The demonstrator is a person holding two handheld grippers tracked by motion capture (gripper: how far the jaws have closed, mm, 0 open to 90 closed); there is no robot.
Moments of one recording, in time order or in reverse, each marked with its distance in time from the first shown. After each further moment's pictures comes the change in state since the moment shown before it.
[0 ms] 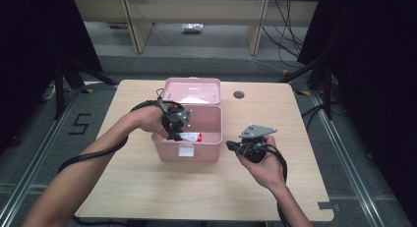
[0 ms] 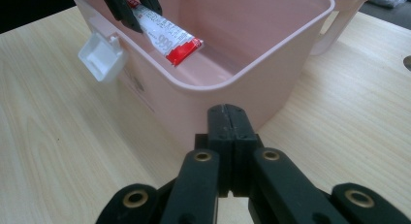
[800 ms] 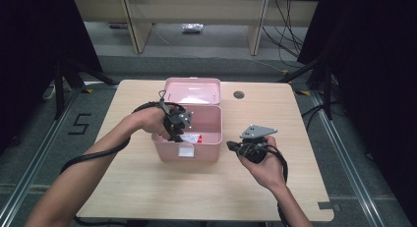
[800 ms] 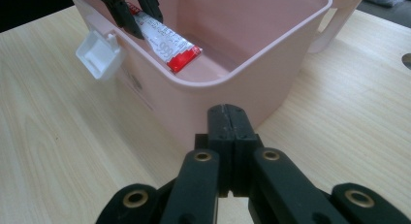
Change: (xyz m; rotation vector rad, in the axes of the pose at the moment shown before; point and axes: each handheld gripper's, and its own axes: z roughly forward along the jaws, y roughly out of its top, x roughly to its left) left arm 0.002 0.000 0.009 0.034 -0.010 0.013; right arm -0.003 -0.002 -0.001 -0.001 -0.007 -0.013
